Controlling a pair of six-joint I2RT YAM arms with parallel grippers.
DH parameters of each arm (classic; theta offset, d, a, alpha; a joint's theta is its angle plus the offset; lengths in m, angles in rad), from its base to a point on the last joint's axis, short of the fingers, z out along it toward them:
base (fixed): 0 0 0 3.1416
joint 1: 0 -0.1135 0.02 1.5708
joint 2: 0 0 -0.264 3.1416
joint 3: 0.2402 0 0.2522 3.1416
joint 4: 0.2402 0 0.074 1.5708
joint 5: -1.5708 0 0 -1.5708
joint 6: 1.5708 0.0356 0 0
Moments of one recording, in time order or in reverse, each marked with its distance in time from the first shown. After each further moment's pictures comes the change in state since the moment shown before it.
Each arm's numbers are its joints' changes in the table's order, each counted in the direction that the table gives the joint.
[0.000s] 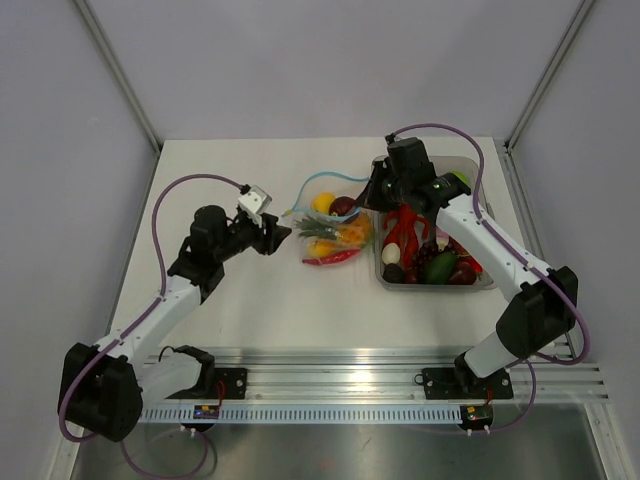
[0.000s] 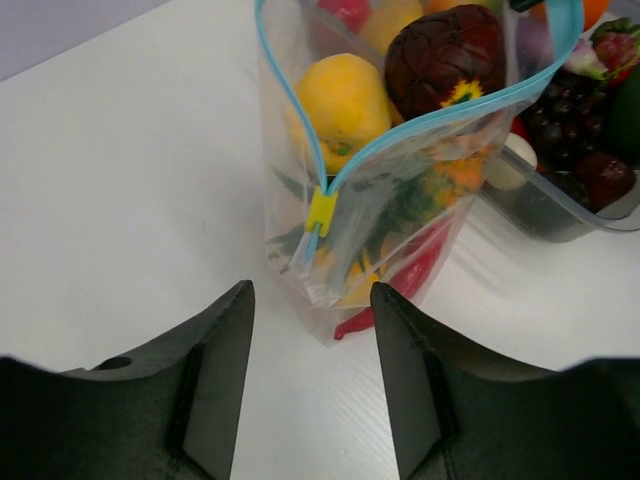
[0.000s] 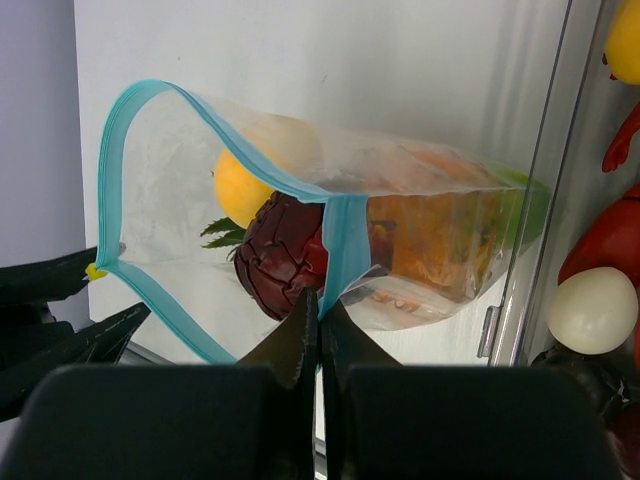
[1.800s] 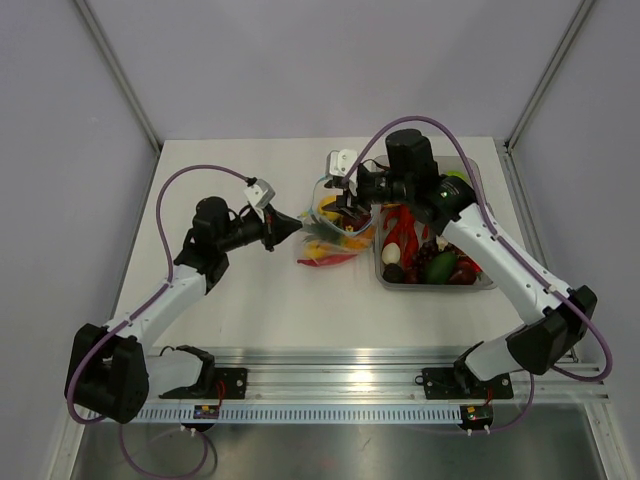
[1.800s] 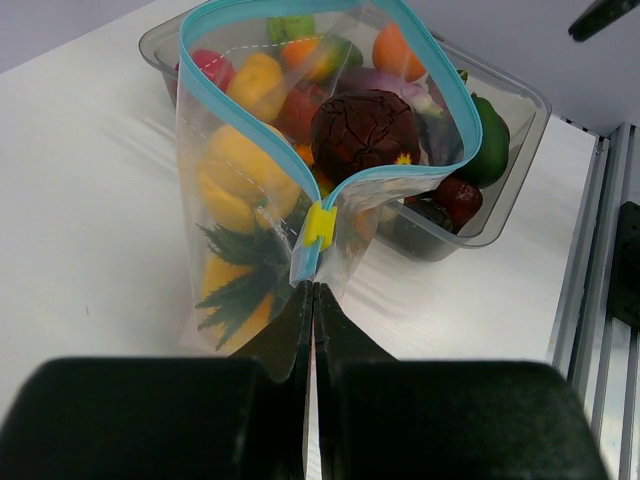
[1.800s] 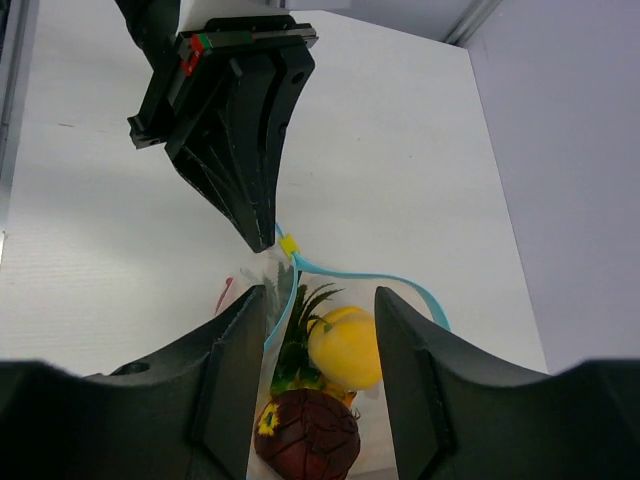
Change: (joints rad) left arm -0.009 0.100 0.030 -0.173 -0.314 -0.128; right arm -0.127 -0.101 0.072 -0.097 0.515 -1.329
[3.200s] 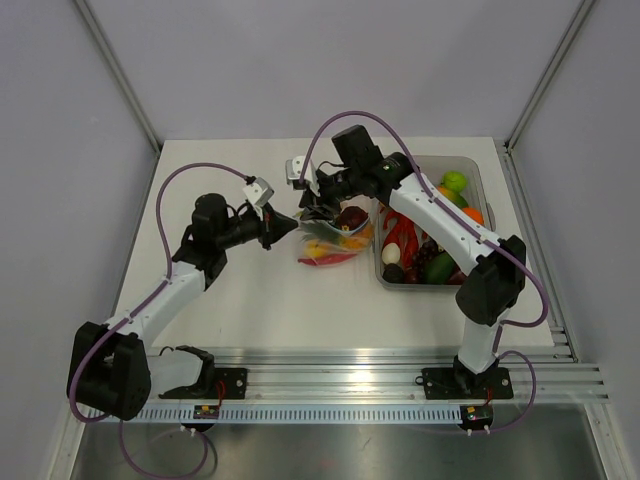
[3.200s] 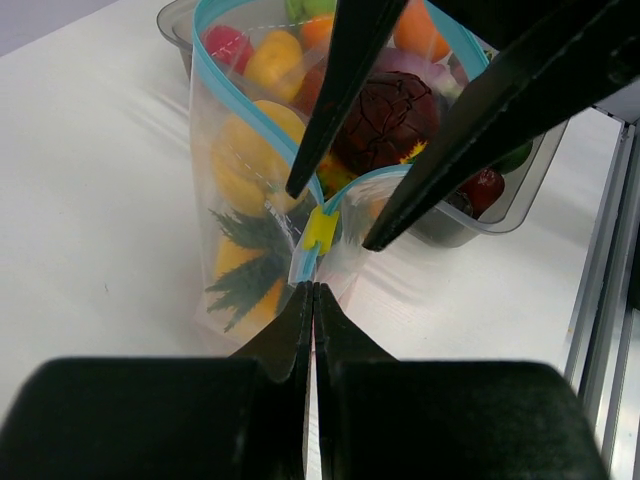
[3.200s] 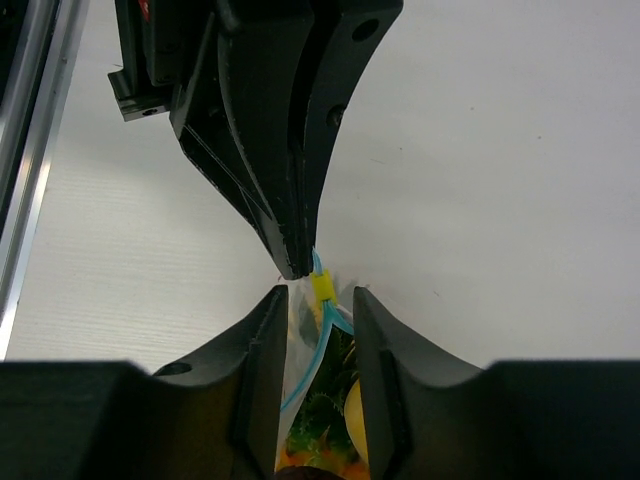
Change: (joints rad) left arm -0.031 0.016 0.023 0.067 0.000 0.047; right arm -0.051 0.399 0.325 0.263 0.085 -0.145
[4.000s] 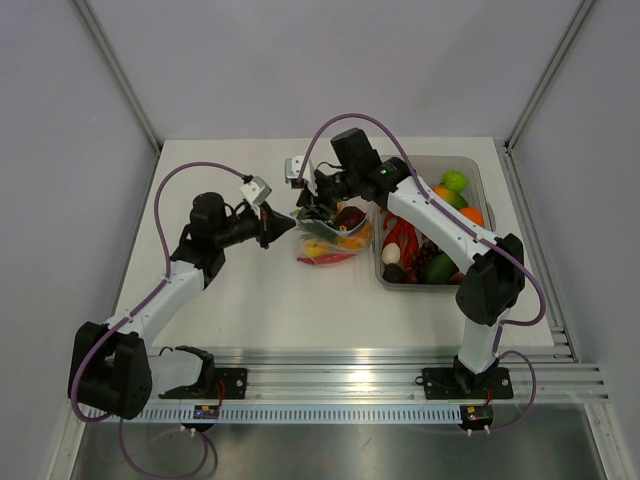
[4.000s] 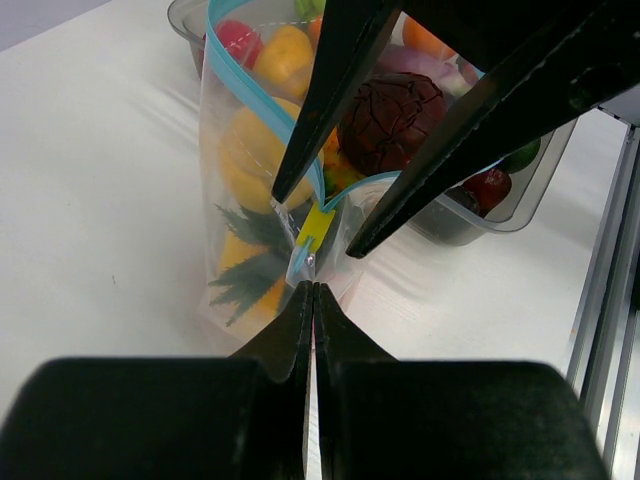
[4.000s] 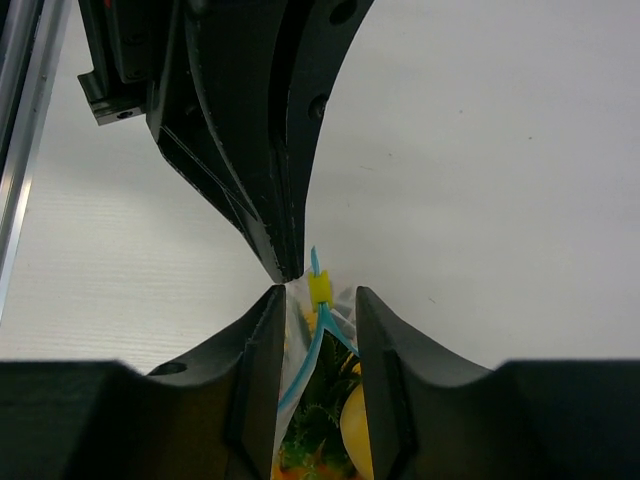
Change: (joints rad) left arm -0.023 0.004 0.006 0.013 -0.007 0.000; right arm -0.001 0.000 -0.059 -0.113 -0.007 0.060
